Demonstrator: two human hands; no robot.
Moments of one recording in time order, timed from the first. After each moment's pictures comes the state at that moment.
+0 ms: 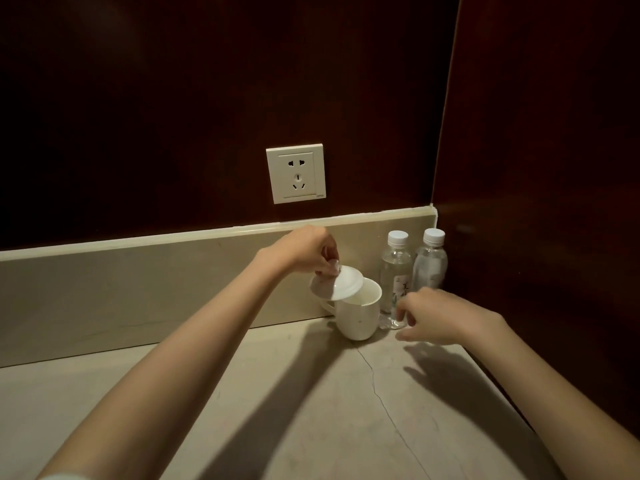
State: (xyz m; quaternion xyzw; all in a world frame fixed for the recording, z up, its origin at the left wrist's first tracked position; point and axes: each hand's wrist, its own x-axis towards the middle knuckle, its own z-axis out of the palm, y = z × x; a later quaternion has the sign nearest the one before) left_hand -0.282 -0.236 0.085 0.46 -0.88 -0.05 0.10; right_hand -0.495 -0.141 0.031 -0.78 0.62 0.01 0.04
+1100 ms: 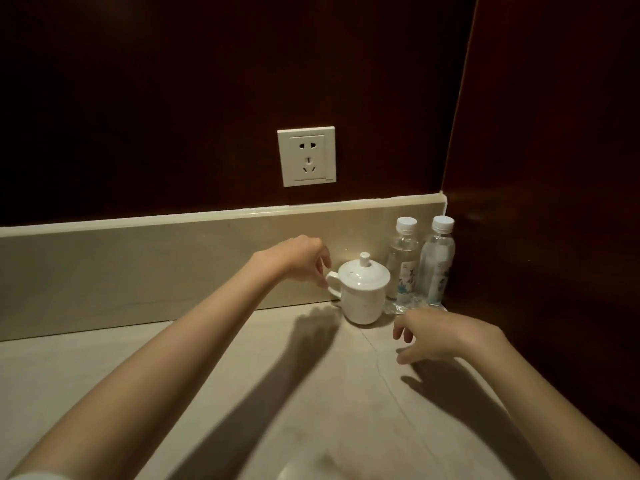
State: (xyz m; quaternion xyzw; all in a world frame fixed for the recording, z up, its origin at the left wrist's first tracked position) left_hand -0.258 -0.215 0.064 0.50 -0.86 -0.10 0.01; right_hand -0.478 -0.124 0.007 -0.76 0.62 0.08 0.16
